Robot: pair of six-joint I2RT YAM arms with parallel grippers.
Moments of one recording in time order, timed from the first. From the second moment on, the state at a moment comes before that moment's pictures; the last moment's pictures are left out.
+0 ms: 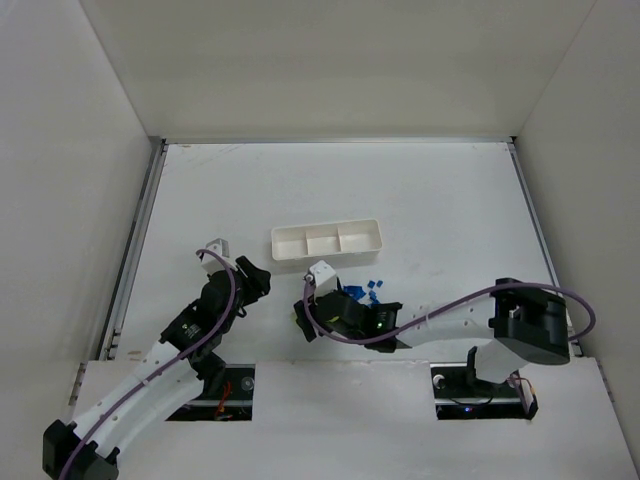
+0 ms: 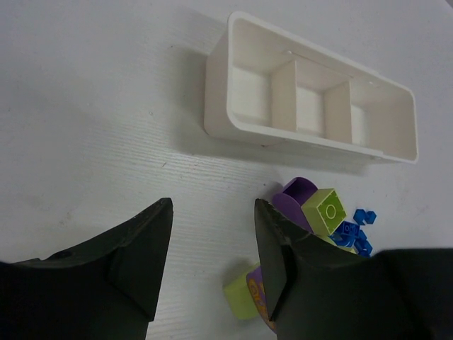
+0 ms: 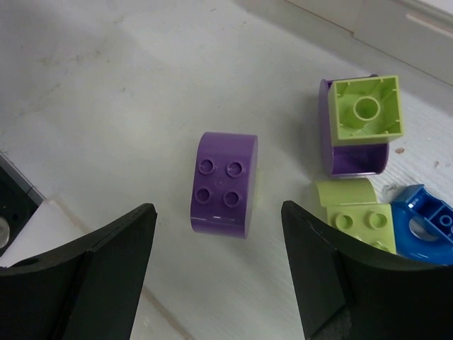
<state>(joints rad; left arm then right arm) -0.61 0.51 0.31 -0.31 -0.37 -0.81 1.32 1.54 0.77 0.16 0.43 0.49</state>
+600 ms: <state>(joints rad) -0.62 0.50 0.31 -0.31 -0.34 -0.81 1.32 1.66 0.80 0.20 0.44 0.51</state>
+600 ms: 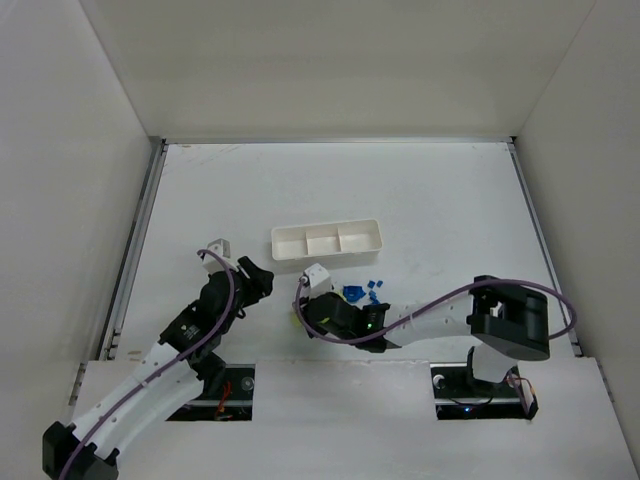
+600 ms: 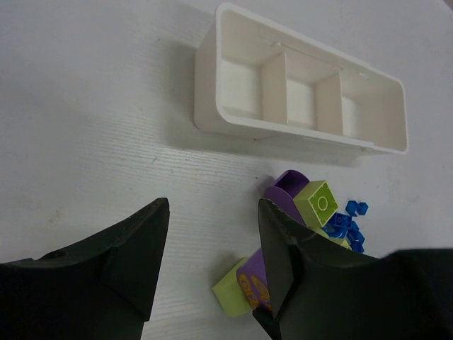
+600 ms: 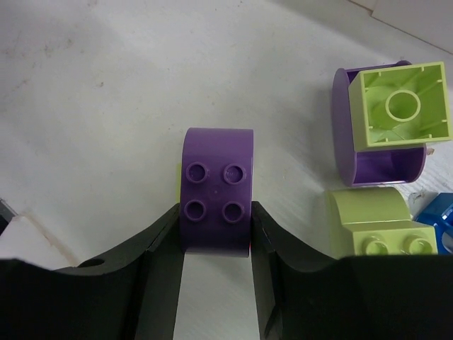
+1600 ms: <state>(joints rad) -0.81 0.65 0.31 0.31 -0.18 -1.01 0.86 1.17 0.59 0.46 -0.03 1.12</state>
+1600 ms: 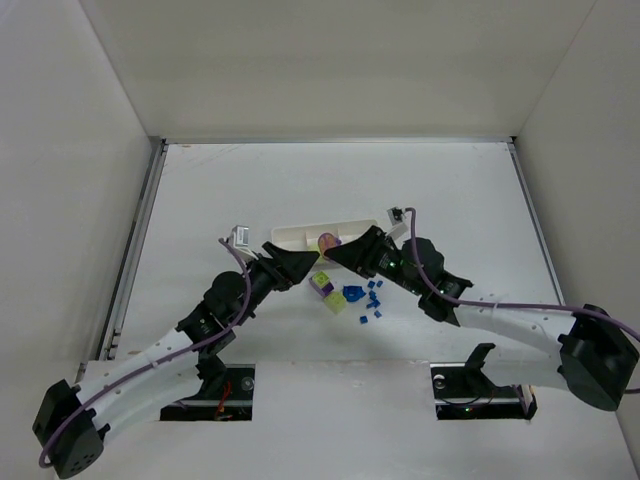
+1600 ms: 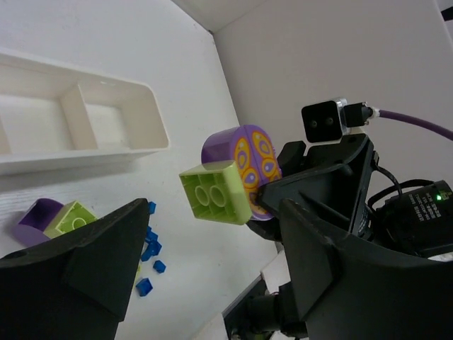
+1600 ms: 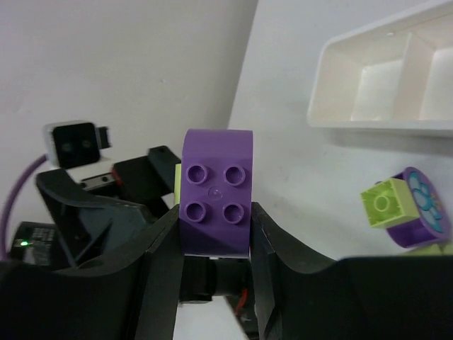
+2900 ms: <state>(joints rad) -0.74 0.77 0.19 0.75 -0.22 -1.36 0.88 1.37 0.55 0.93 -0.05 1.36</state>
